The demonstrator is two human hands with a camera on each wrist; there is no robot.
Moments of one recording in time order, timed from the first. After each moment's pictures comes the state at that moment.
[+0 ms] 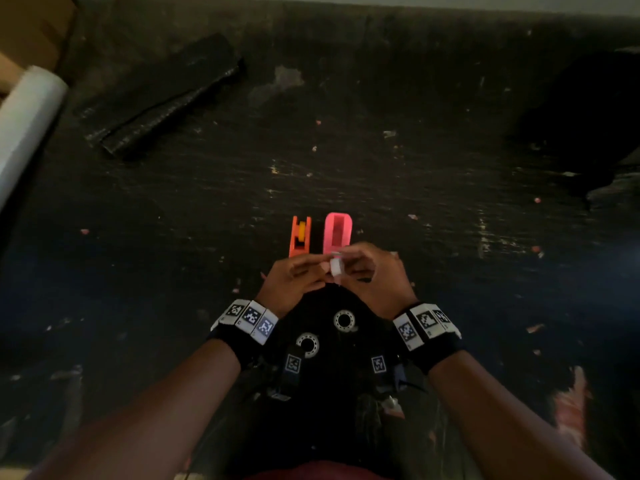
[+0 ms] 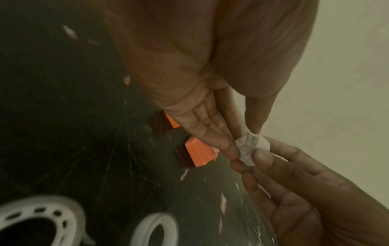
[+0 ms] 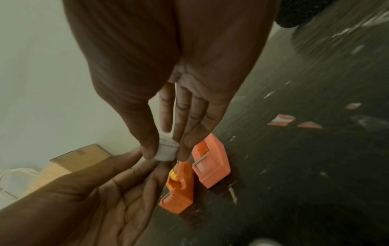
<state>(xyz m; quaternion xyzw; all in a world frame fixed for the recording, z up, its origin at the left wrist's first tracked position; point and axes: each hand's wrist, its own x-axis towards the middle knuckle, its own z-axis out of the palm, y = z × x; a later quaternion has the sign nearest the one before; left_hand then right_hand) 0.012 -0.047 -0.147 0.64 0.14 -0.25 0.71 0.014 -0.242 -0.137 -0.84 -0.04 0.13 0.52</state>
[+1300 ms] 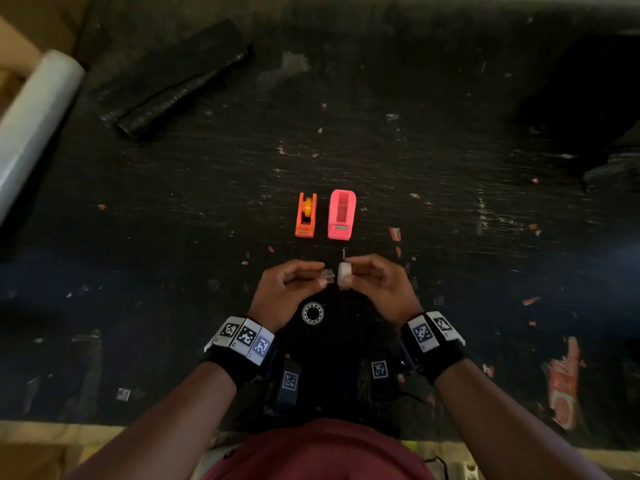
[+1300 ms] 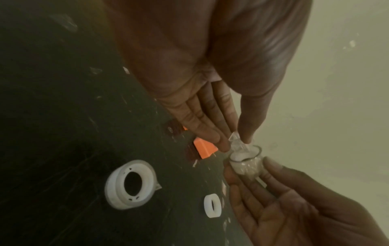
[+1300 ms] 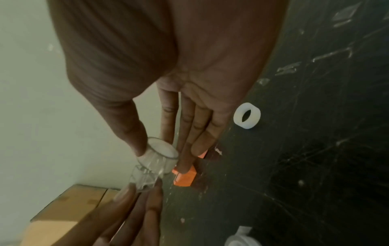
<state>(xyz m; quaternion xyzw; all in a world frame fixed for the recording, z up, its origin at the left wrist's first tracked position) -0.069 -0.032 -0.139 0.69 0.12 -0.16 0.69 -0.057 -0.241 -0.149 -0.74 0.06 0.17 0.65</state>
